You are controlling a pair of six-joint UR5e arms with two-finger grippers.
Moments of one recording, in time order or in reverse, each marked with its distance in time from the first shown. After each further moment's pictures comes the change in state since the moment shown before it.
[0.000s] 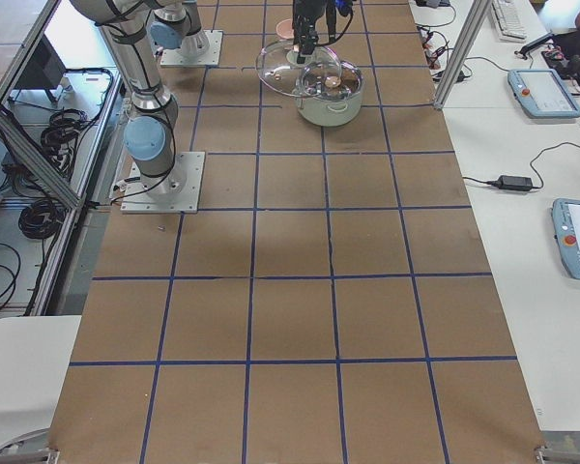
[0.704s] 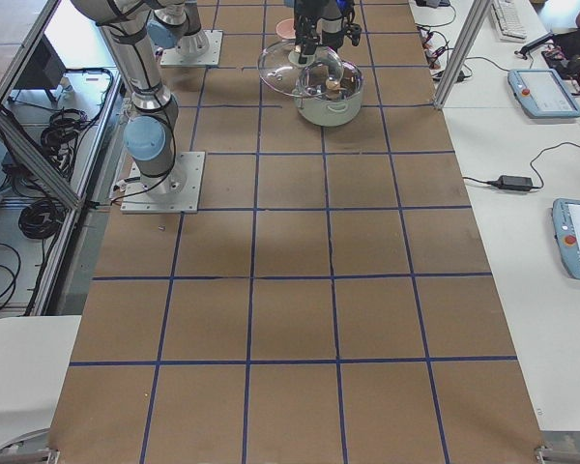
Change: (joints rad) left arm -0.151 -0.257 0.002 0.280 -0.026 -0.083; right arm 0.000 0.005 -0.001 -0.013 0.000 0.000
